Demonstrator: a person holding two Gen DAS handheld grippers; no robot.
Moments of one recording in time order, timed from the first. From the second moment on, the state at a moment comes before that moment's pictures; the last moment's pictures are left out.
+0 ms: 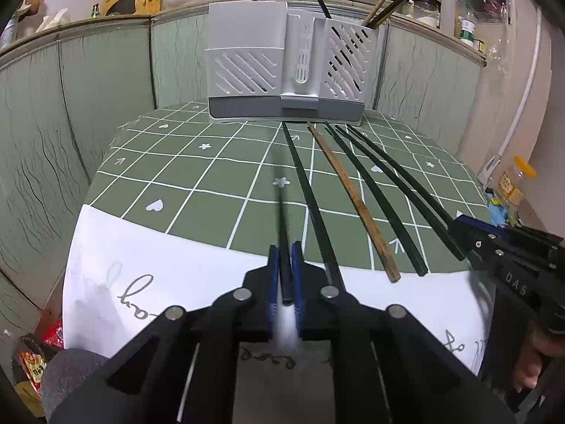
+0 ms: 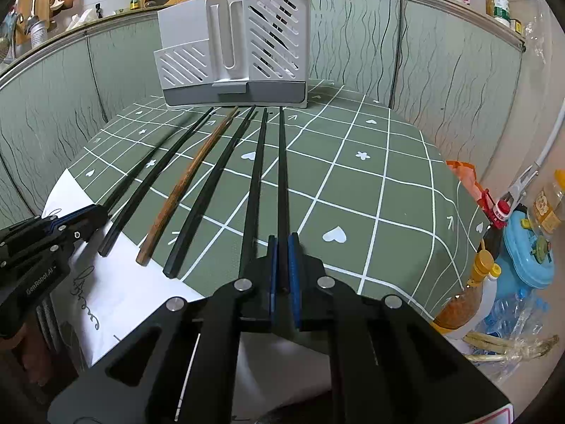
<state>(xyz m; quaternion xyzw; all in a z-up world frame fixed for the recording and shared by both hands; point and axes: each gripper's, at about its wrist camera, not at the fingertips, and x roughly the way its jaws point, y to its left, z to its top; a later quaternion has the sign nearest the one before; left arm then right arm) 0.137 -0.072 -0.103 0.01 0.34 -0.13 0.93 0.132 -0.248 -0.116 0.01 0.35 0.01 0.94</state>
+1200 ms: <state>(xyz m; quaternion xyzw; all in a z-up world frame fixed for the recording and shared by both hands) 0.128 -0.030 0.022 0.00 0.26 -0.13 0.96 0.108 -0.271 0.013 0.03 0.26 0.03 0.96</state>
